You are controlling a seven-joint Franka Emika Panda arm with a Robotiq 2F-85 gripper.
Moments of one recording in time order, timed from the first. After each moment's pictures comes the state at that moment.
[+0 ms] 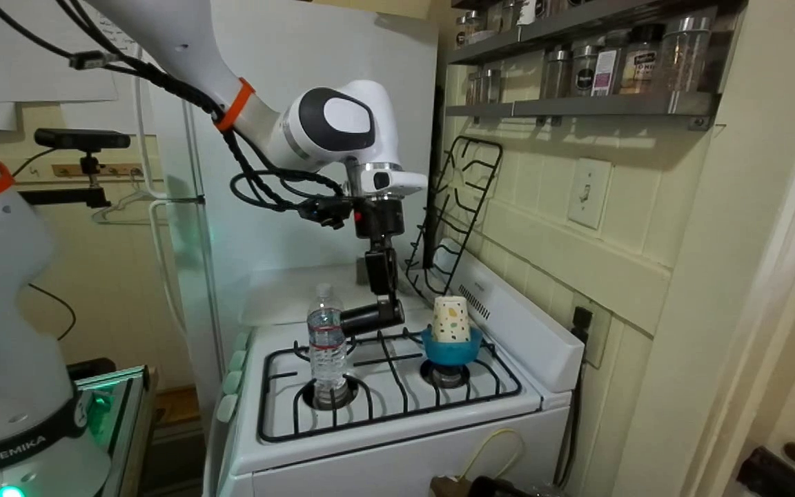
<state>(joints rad) -0.09 -0.13 0.07 -2.37 -0.50 2.16 0.82</state>
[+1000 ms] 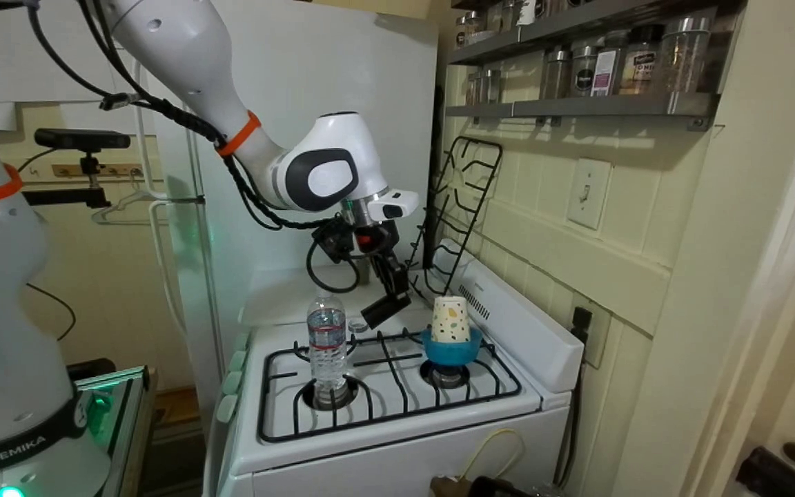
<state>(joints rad) 0.00 -0.04 0.06 -2.50 -0.22 2.76 0.25</state>
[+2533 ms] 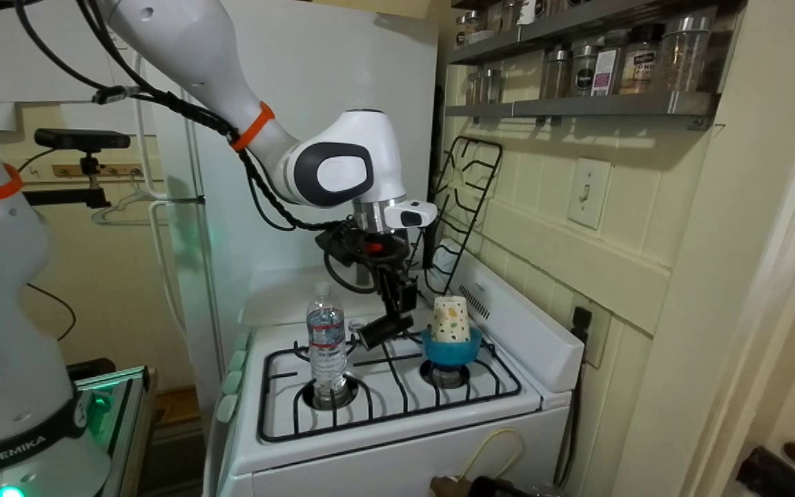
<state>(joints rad) -0.03 -0.04 -0.01 -2.45 -0.22 2.55 0.09</state>
